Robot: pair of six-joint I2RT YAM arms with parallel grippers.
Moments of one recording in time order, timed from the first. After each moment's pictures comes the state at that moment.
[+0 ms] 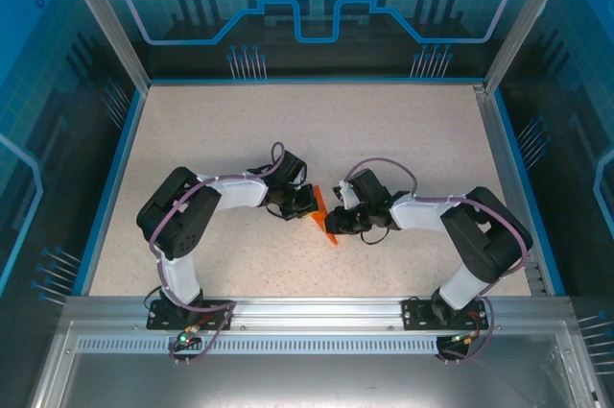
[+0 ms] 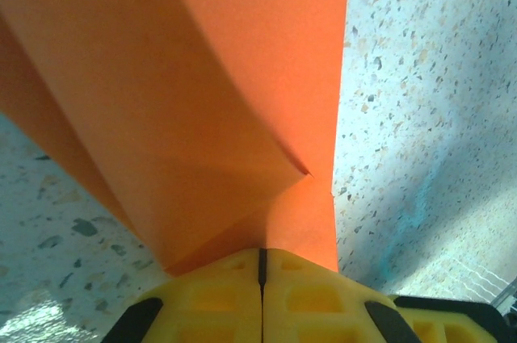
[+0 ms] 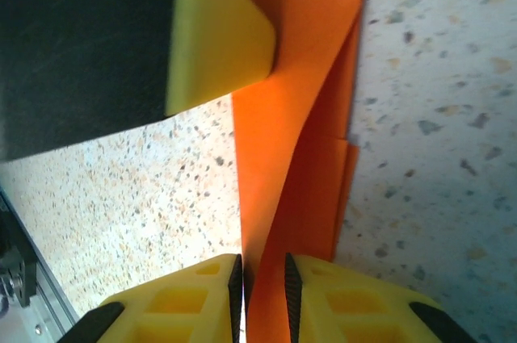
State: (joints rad) left arm -0.58 1.85 0.98 -0.21 0.40 -0.94; right arm 0.62 1.62 0.68 -0.08 -0.50 0.53
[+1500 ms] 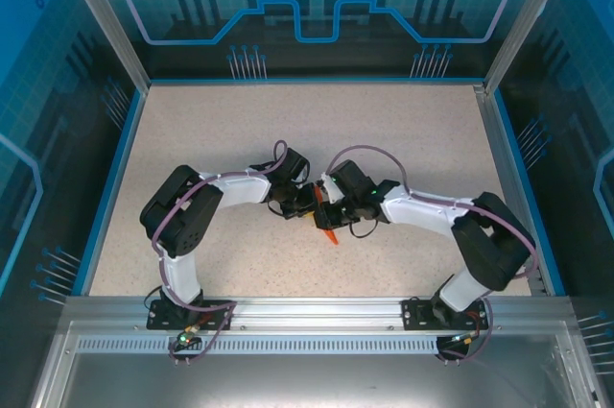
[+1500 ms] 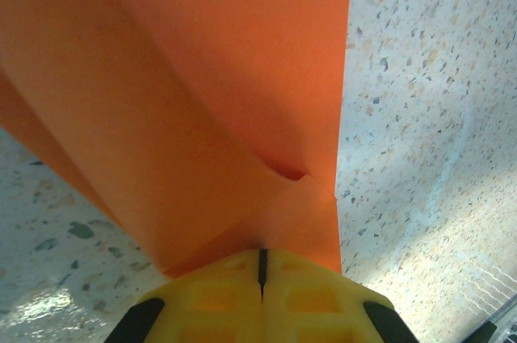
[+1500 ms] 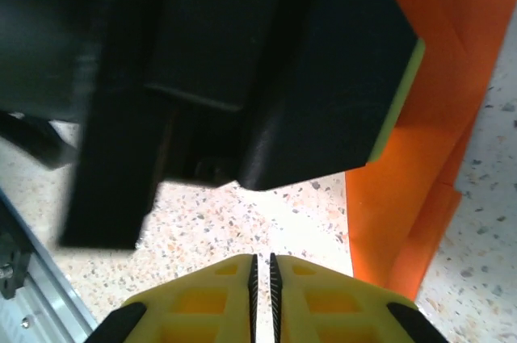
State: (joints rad) left arm -0.59 1.88 1.03 -0.29 0.39 -0.93; right arm 0.74 1.60 0.88 -0.32 -0.36 0.47
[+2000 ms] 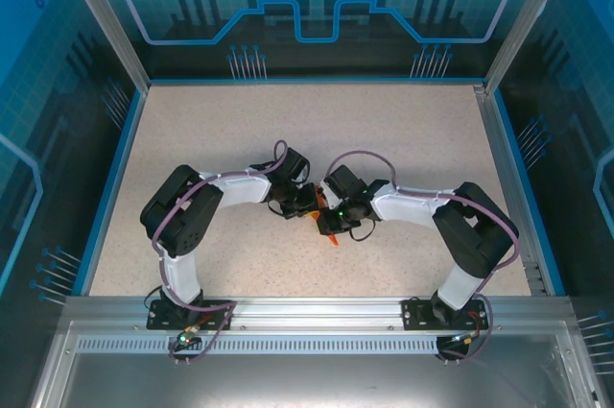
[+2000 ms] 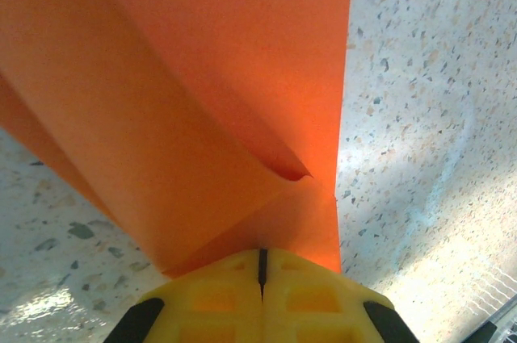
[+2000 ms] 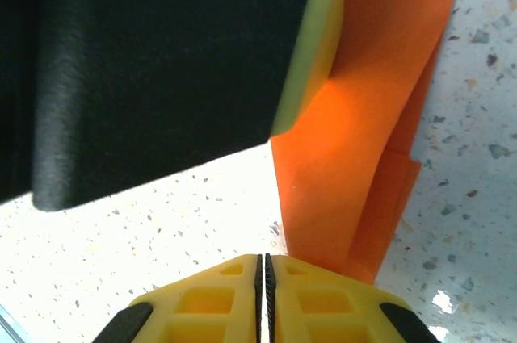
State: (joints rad) left arm -0.59 1.88 1.04 -0.29 0.39 -0.93; right arm 0.74 1.69 0.90 -0.38 -0.31 0.47
